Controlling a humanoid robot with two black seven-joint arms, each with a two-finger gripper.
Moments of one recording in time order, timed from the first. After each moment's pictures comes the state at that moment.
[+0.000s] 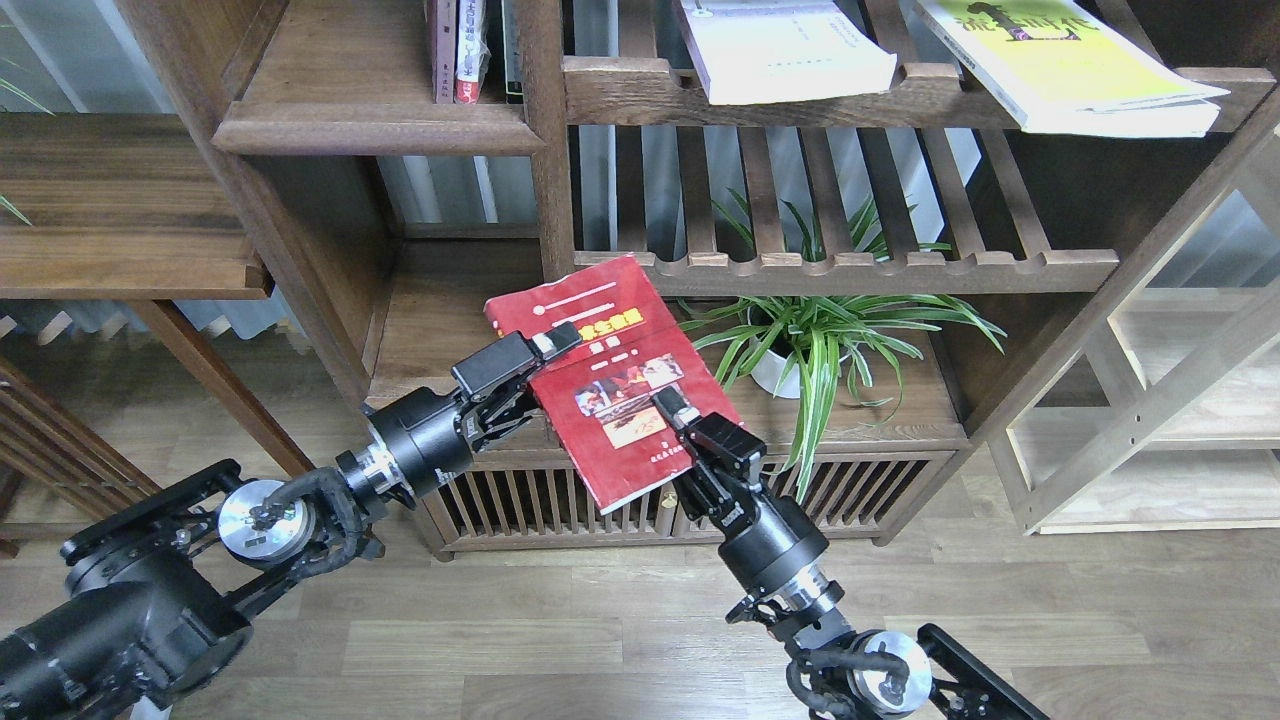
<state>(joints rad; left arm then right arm) -0.51 0.30 -0.59 -1.13 -0.57 -0.49 0.27 -0.01 0.01 0.95 1.24 0.36 0.58 -0.16</state>
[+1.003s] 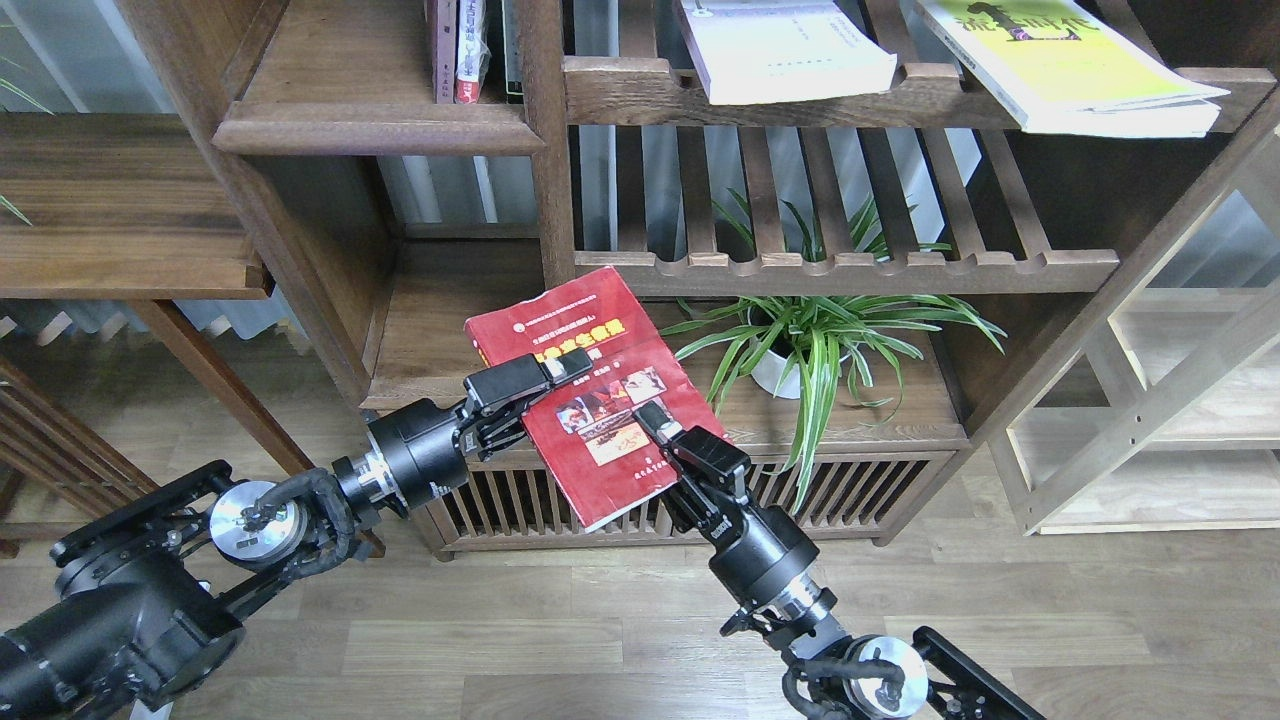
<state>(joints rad) -0.51 0.29 -0.59 -1.13 -0.57 -0.49 0.35 -0.01 0.01 0.92 1.24 0.34 0.58 -0.17</state>
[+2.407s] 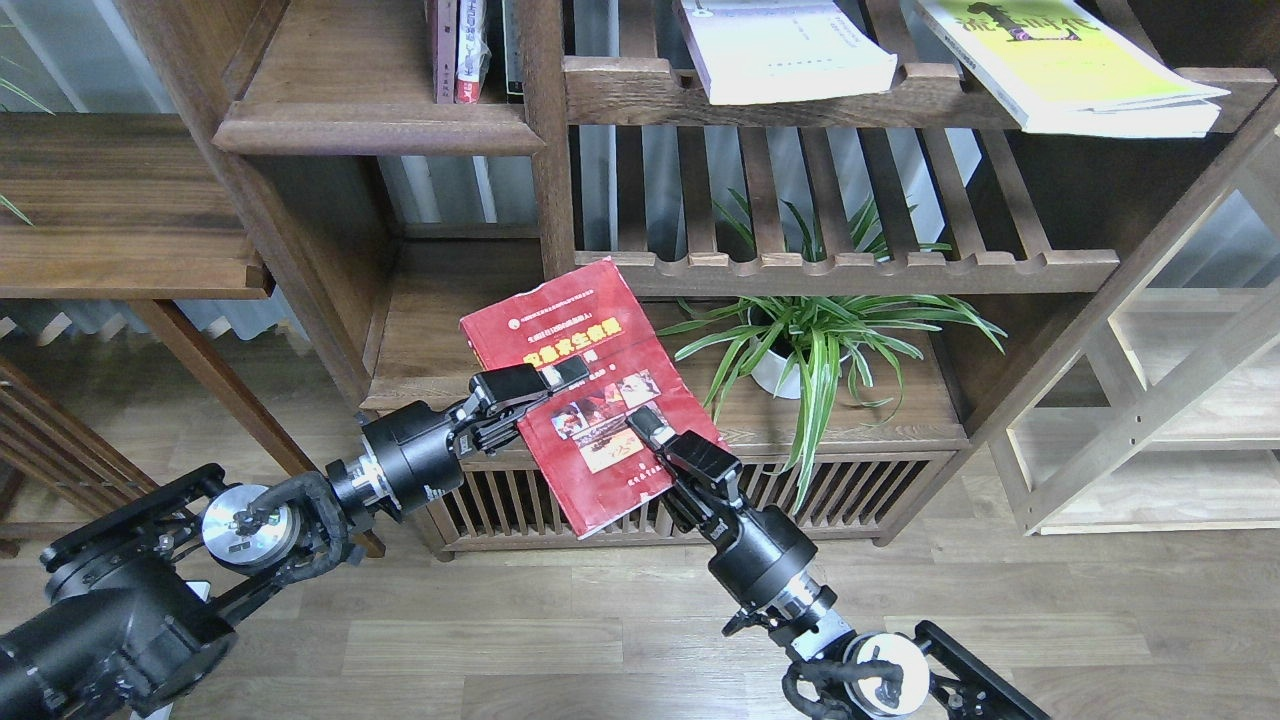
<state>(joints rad) -0.50 0.31 -0.59 -1.16 -0.57 -0.49 0.35 0.00 0.02 0.93 1.23 0.25 0.58 -0.16</state>
